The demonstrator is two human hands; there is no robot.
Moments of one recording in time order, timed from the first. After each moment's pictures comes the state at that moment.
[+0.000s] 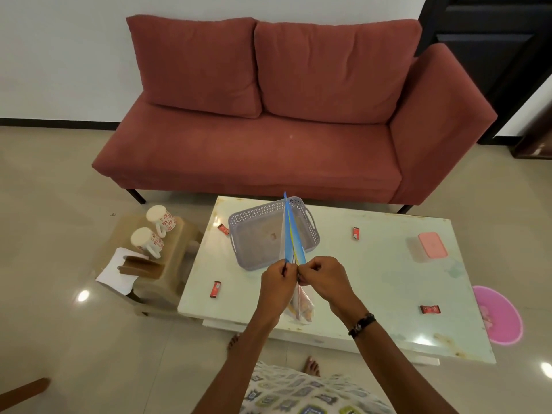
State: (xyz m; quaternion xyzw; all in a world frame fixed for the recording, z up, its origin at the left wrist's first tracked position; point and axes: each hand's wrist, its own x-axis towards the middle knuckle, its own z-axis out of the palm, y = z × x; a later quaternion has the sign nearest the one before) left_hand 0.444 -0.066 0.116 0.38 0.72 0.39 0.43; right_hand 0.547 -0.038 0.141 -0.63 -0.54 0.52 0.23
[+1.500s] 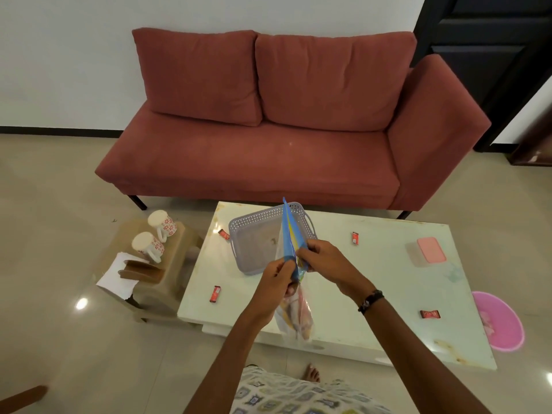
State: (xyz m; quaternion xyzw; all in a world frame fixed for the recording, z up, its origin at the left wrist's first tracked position) left_hand 0.436 -0.075 0.147 0.36 0.59 0.44 0.58; right_hand 0.552 -0.010 0.164 -0.53 -0.61 0.56 0.19
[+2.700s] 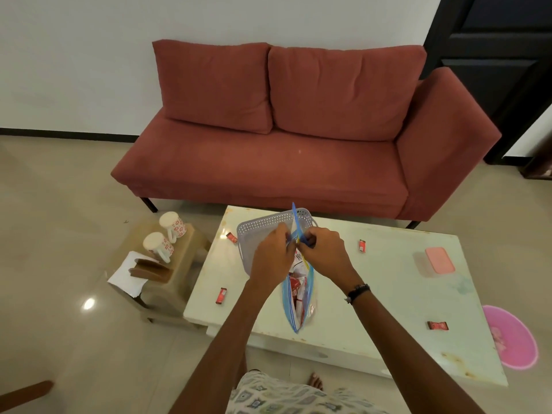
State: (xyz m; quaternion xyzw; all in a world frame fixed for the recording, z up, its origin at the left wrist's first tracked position) left_hand 0.415 -0.035 0.151 0.58 0.73 0.28 0.20; right_hand 0.534 0.002 0.160 -0.54 -0.75 0.31 0.23
